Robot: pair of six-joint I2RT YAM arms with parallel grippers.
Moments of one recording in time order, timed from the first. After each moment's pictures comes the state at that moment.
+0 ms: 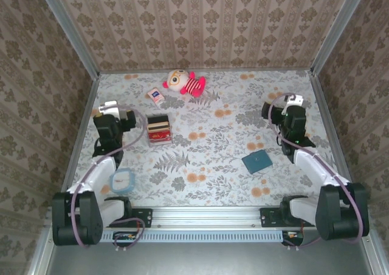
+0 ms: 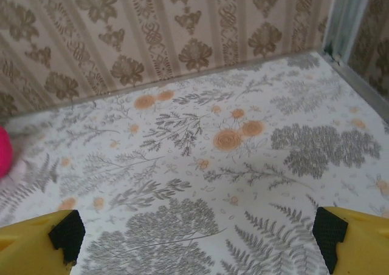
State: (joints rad) left arm -0.04 1.09 0.54 0.26 -0.19 -0.02; right arm 0.02 1.16 0.62 0.17 0.16 0.26
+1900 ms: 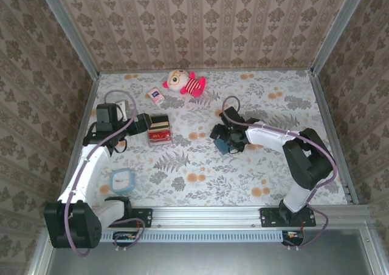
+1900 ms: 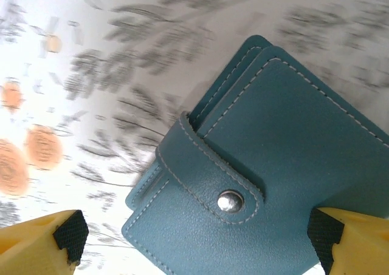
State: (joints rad) left arm -0.08 1.09 0.83 -0.48 0.25 -0.30; right arm 0.55 1.72 1.02 -0.43 0.02 0.96
